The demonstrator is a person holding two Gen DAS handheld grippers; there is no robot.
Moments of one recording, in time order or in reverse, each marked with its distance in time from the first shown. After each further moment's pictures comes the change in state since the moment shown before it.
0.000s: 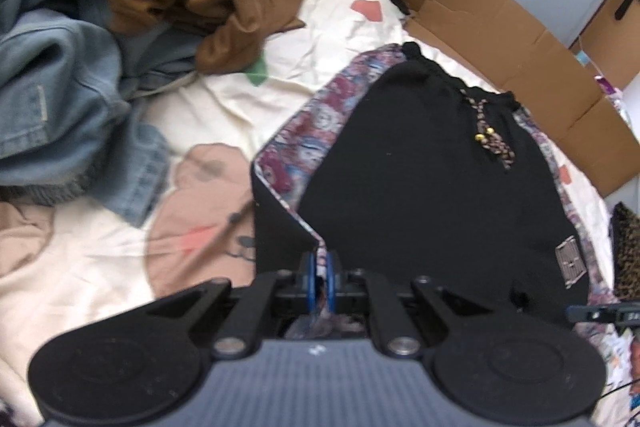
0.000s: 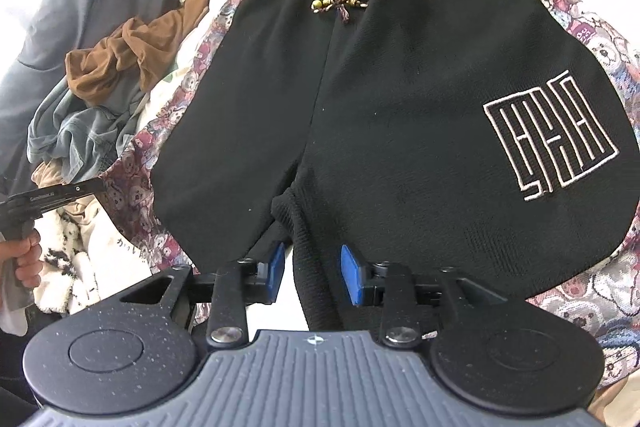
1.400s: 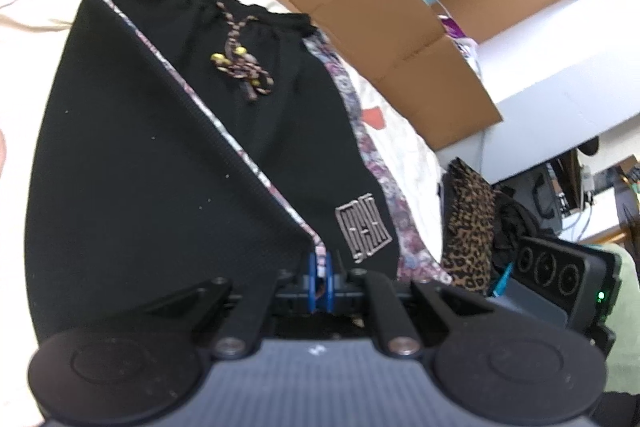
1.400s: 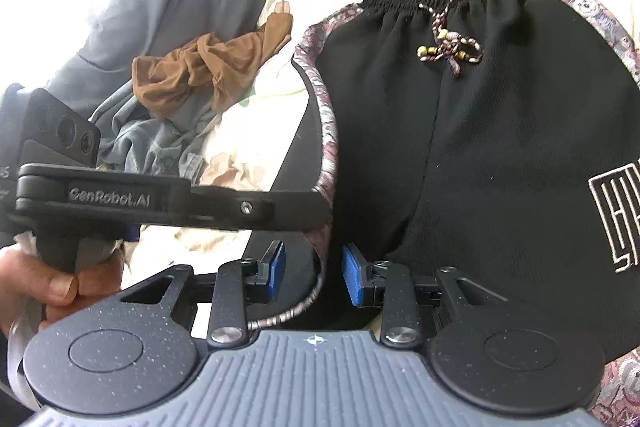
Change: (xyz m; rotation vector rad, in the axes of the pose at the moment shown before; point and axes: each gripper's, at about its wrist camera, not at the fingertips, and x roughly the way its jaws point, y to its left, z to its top) left arm 0.067 -0.184 -0.013 0.033 0.192 -0.518; right arm 0.005 0.059 0.009 -0.114 -0.119 0.141
